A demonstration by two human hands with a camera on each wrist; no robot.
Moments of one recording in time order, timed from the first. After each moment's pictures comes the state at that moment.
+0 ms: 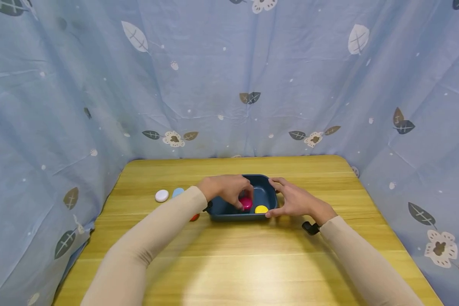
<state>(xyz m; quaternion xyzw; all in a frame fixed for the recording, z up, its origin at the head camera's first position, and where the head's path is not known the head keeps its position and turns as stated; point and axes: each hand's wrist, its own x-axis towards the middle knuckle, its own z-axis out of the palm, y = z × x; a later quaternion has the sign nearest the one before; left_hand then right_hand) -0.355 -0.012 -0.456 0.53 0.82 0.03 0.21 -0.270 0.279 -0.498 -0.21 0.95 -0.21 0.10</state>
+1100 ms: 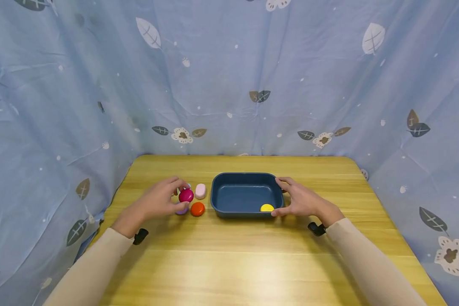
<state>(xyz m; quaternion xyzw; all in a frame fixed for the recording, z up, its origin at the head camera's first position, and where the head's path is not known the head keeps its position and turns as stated) -0.274 -0.233 -0.460 0.27 0.95 0.17 0.01 -0.268 0.275 -0.496 -0.21 0.95 -0.21 0.10</state>
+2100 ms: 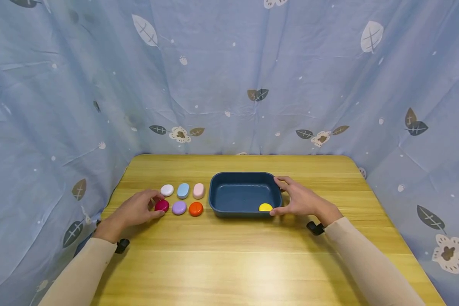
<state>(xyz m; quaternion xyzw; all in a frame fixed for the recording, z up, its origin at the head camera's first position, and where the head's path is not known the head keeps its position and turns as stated) -0.281 -0.307 -0.515 0.17 0.97 0.19 0.08 -0.269 0.277 -0.497 -0.21 0.95 -0.21 0.10</state>
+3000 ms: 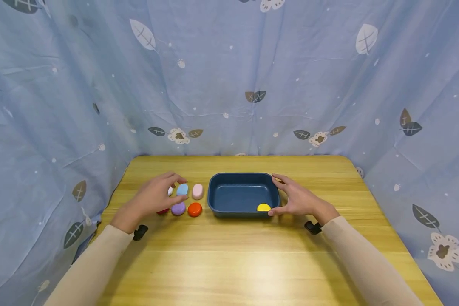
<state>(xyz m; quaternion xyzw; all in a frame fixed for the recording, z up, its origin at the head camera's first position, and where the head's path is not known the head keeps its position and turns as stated) -0.283 -0.233 -0.454 0.25 0.95 0.17 -0.01 -0.270 0.277 -0.500 -0.24 0.94 -0.22 0.08</state>
